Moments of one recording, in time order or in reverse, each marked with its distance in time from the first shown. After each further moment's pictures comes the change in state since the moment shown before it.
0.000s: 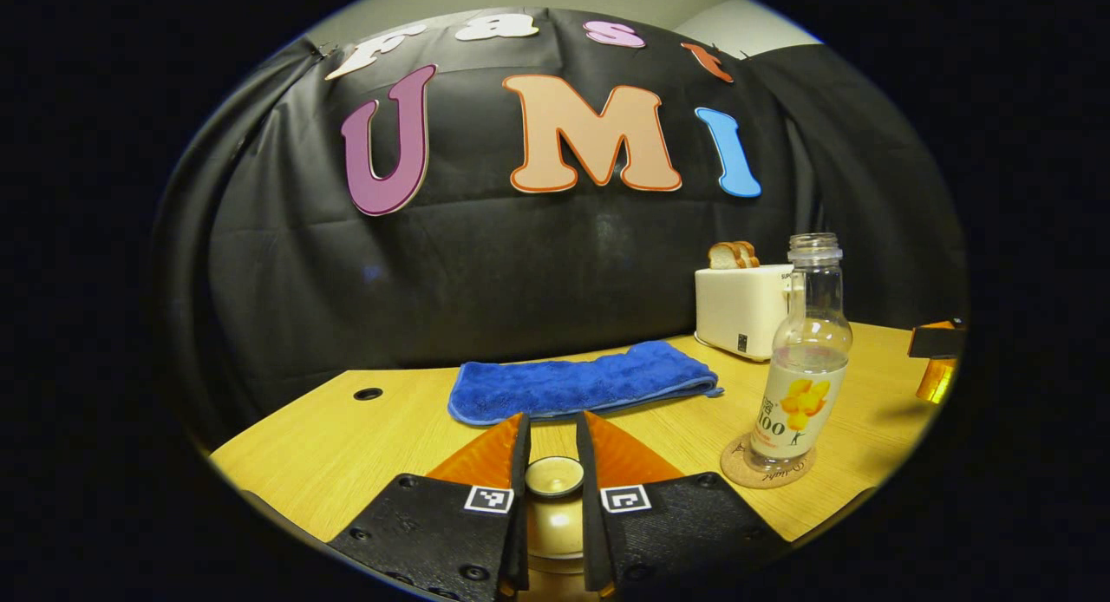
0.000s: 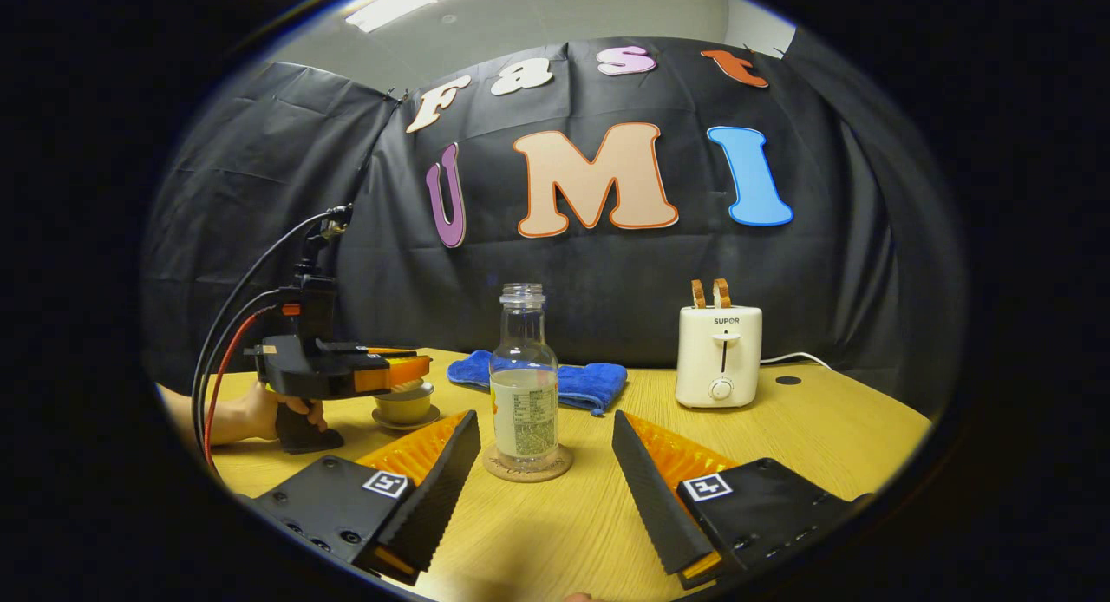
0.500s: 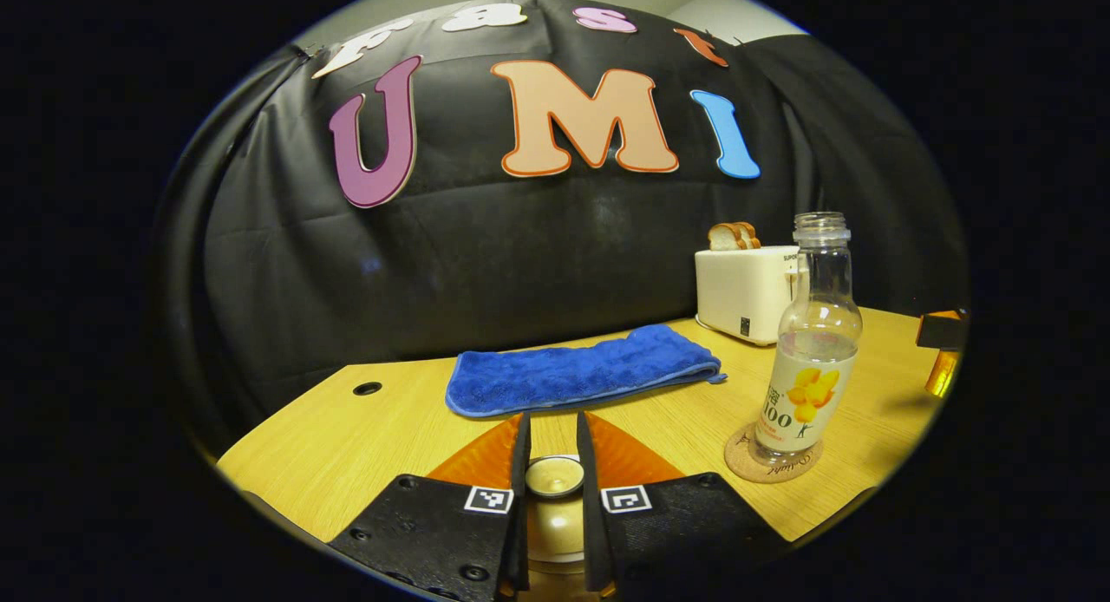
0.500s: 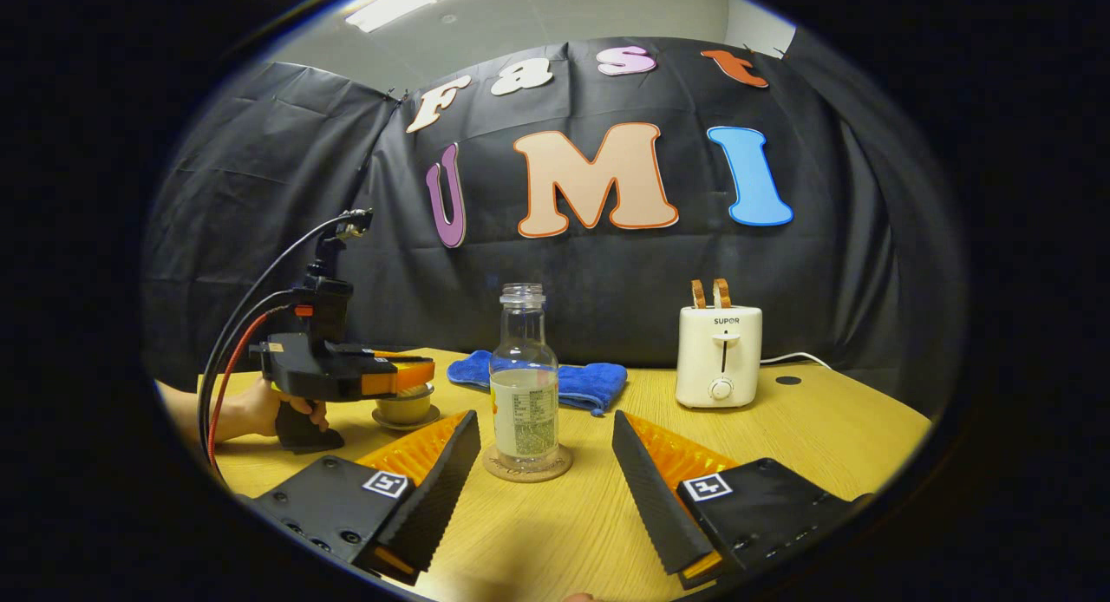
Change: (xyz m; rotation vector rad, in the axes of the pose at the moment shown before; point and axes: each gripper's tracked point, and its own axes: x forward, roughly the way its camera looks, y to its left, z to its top) left arm 0.005 -0.005 -0.010 0.034 0.072 -0.005; right arm 0.000 -0.002 0.000 -0.001 -0.001 -0.004
